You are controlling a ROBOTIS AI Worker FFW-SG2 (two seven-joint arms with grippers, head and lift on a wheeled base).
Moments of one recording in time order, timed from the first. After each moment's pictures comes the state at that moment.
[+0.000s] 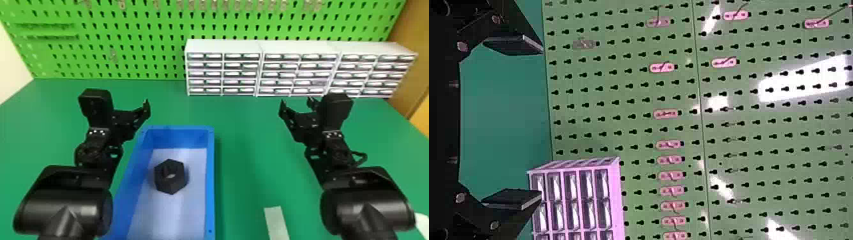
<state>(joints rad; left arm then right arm) -0.09 0.08 0.00 -1.72 0.00 0.18 -0.01 -0.16 -0.06 0.06 -1.58 -0.02 0.10 0.02</state>
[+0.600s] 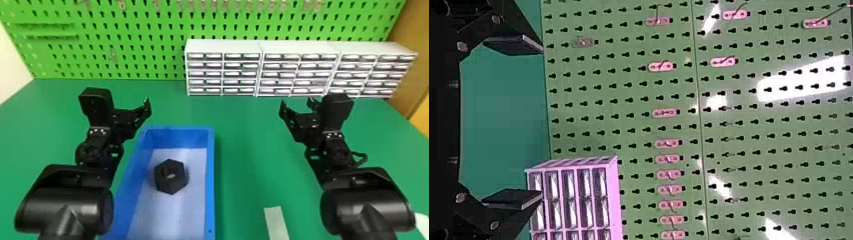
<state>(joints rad) -0.09 0.08 0.00 -1.72 0.00 0.18 -0.01 -0.16 -0.06 0.05 -1.58 -0.02 0.10 0.02</state>
